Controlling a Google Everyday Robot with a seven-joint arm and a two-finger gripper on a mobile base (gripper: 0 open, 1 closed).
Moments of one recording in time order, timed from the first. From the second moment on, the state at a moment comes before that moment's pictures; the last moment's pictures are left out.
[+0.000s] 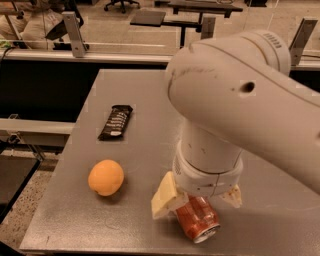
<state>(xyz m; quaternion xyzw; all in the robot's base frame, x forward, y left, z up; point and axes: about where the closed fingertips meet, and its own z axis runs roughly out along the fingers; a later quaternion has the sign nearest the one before) 0.329 -0.072 0.844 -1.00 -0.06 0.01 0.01</state>
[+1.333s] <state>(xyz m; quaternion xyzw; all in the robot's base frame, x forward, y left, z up) 0.402 -0.049 0.916 -0.95 0.22 0.17 0.16</state>
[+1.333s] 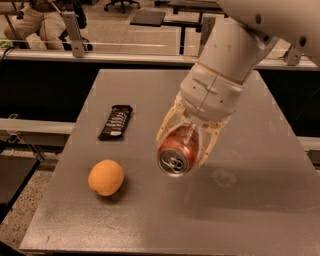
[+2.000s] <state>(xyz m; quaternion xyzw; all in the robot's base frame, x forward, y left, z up) 0.436 -0.056 0.950 -0.76 0.48 0.30 0.31</state>
